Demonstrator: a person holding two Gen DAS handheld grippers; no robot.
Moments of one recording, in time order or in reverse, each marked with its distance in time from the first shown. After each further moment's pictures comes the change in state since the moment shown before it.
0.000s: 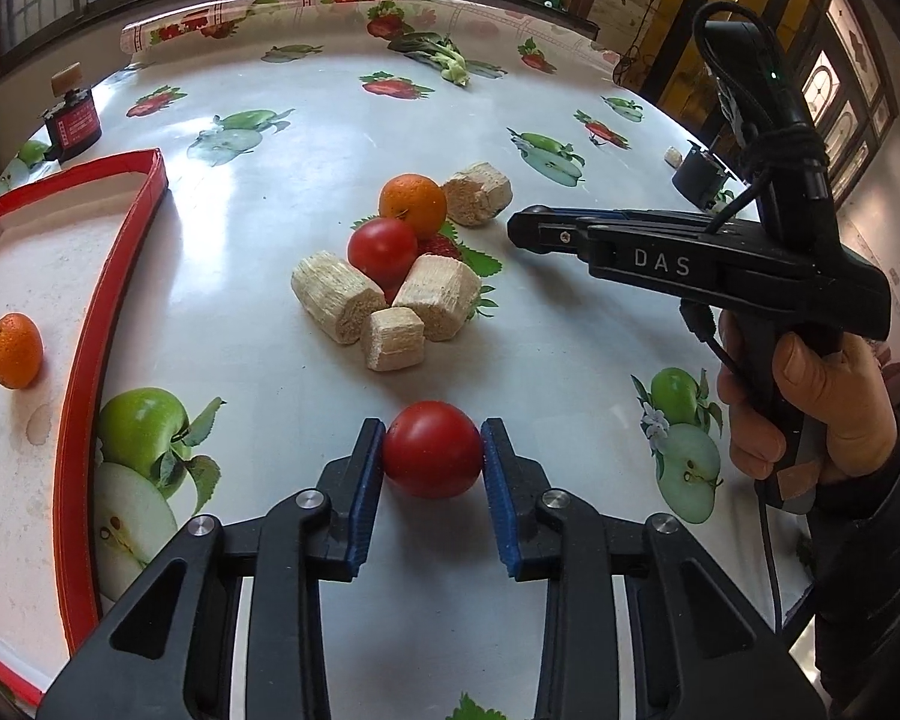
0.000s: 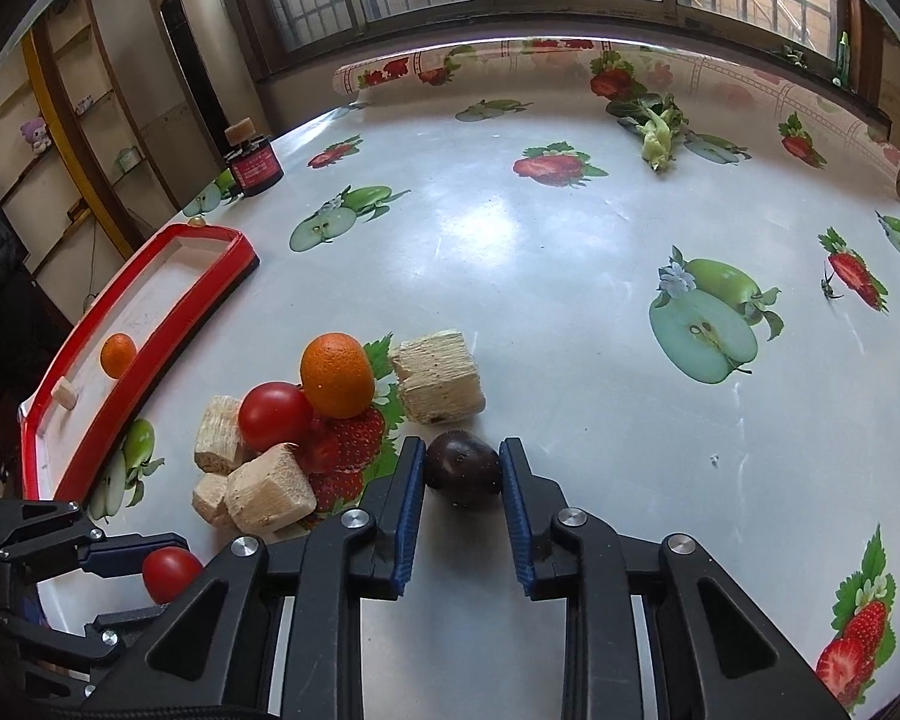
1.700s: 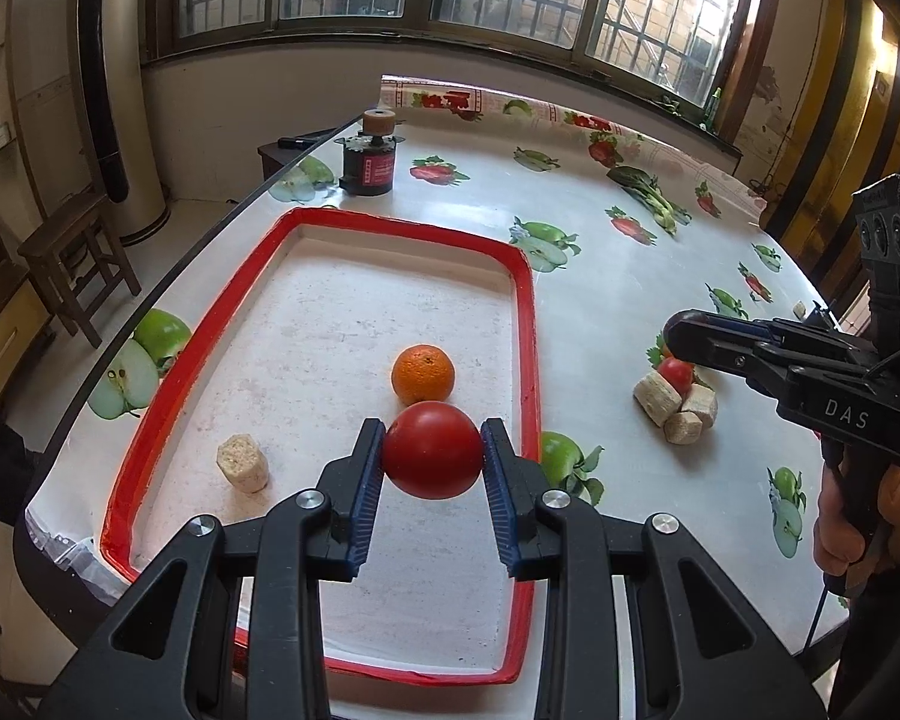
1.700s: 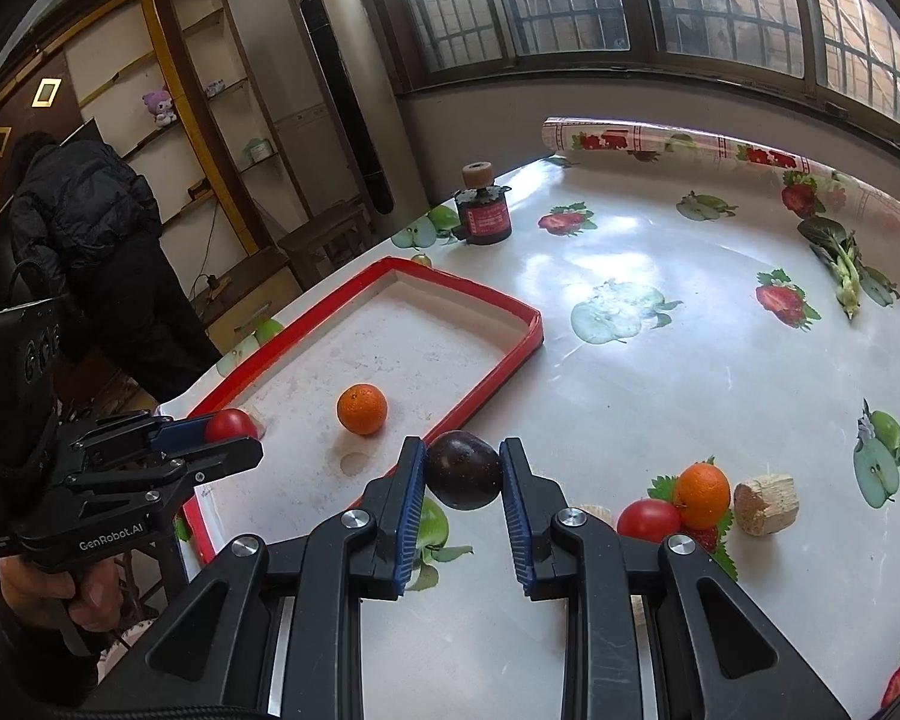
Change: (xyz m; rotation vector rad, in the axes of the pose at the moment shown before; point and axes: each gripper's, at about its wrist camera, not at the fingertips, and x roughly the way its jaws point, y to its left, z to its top) left arm -0.113 0.145 -0.016 -0.237 -0.192 0.254; right arm -0.030 0.154 0.037 -0.178 -0.068 0.235
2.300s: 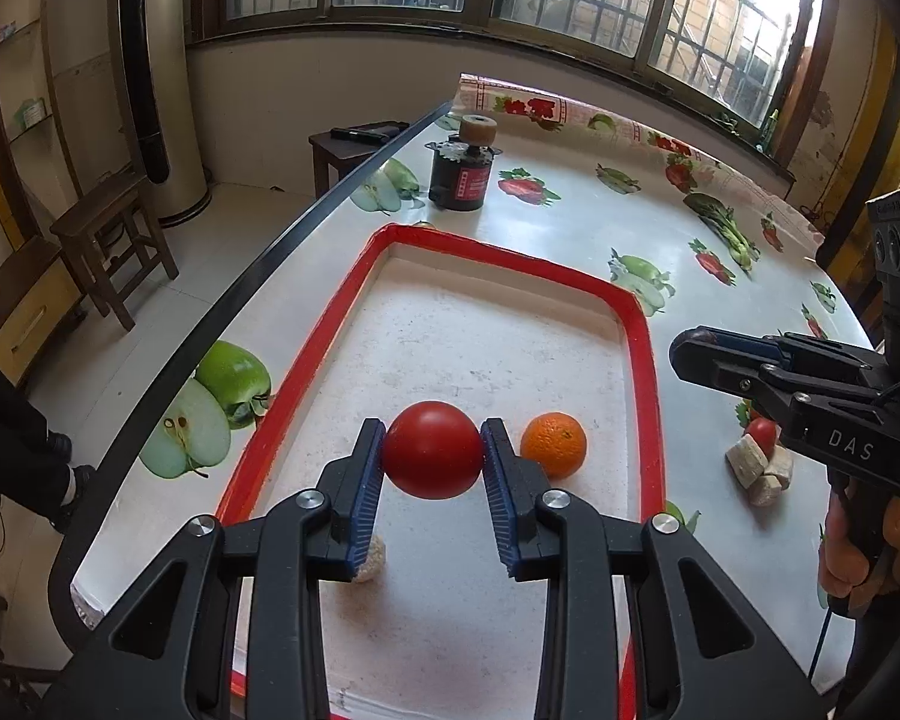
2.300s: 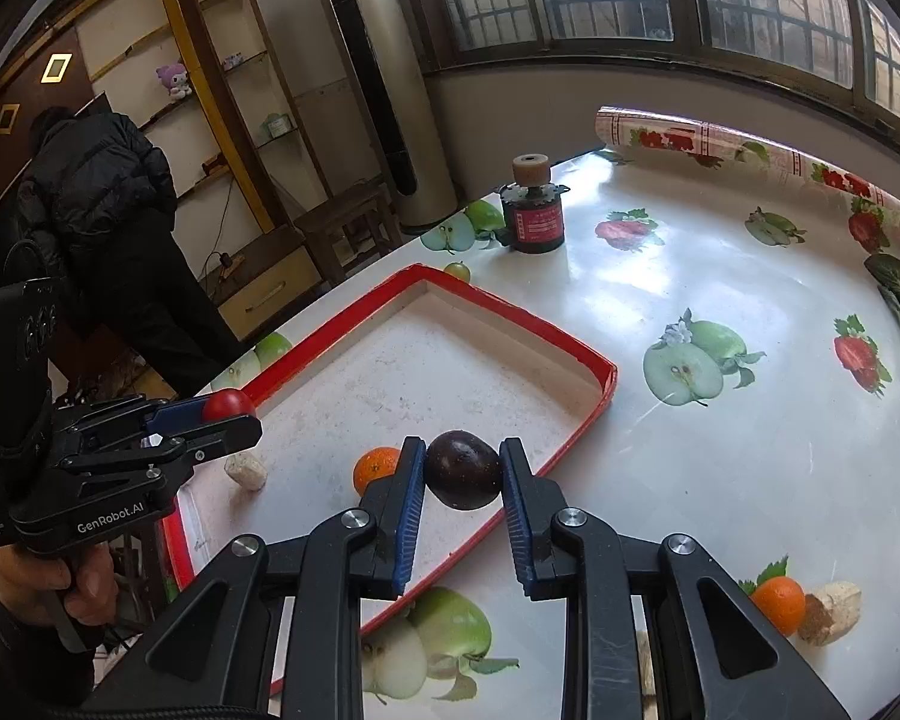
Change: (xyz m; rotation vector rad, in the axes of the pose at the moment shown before) left arm 0.032 0.057 0.034 -0.070 0.020 0.080; right arm 0.065 0.026 0.044 -0.053 0.053 0.037
